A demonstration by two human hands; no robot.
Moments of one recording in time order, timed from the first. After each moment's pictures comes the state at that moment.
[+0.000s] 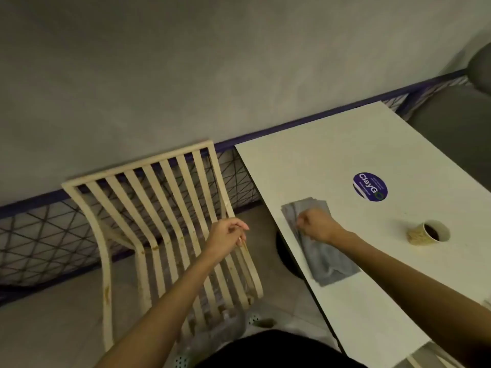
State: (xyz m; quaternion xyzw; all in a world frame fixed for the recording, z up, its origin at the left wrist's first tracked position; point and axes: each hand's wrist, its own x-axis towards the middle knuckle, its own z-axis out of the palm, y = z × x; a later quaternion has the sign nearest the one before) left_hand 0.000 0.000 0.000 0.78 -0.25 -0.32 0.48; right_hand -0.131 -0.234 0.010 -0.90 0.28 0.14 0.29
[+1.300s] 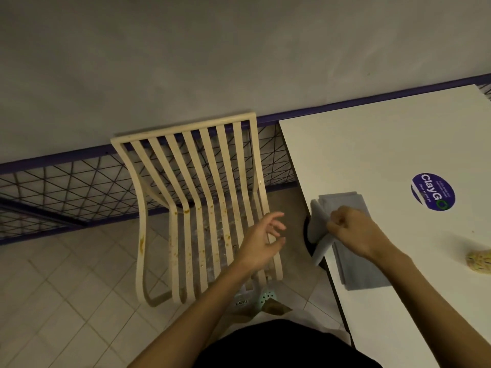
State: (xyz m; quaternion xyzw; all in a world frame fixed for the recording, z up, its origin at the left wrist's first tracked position) left_hand -0.079 -0.008 -0.018 0.78 -0.21 -0.33 0.48; right_hand -0.168 -0.221 0.036 -0.91 0.23 0.13 0.30
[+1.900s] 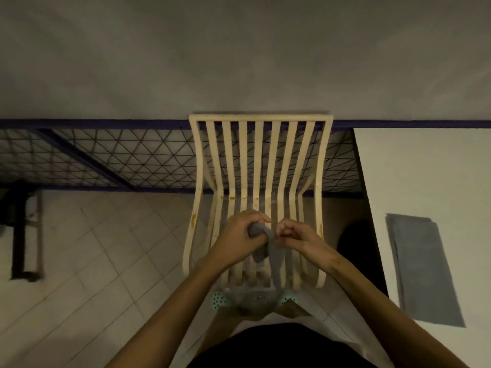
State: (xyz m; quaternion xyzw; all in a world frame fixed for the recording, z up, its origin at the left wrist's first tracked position) left_hand -0.021 0.130 0.019 0.83 -0.24 -0.23 0.45; right_hand -0.091 -0.054 0.013 -0.71 0.07 0.22 0.67
